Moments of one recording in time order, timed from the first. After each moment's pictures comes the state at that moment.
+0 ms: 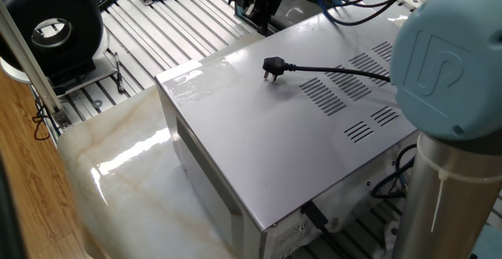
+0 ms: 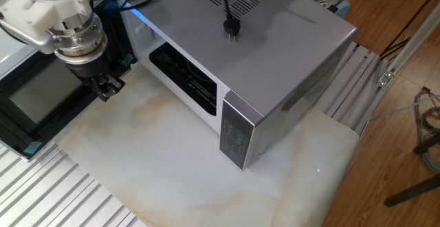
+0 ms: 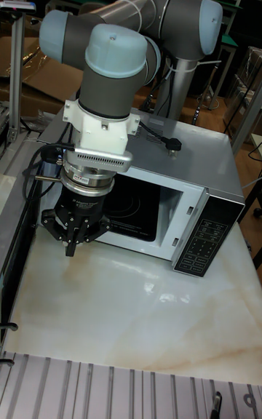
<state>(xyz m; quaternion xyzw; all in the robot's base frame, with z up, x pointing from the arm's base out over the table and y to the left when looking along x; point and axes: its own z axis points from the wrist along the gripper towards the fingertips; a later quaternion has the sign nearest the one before) 0.638 -0.092 0.131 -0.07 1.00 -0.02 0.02</state>
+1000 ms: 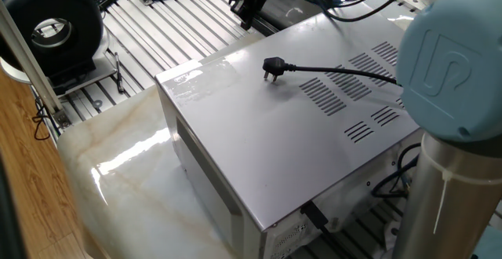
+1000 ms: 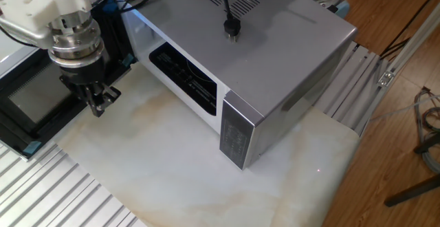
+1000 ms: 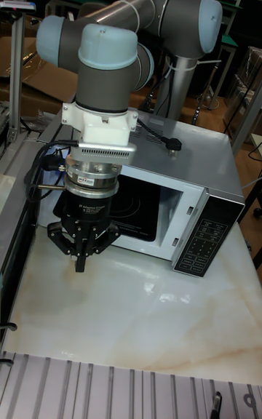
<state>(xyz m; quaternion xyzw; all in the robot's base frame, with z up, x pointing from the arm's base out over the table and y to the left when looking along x) 0.670 -0.069 0.136 -0.11 0.99 0.02 0.09</state>
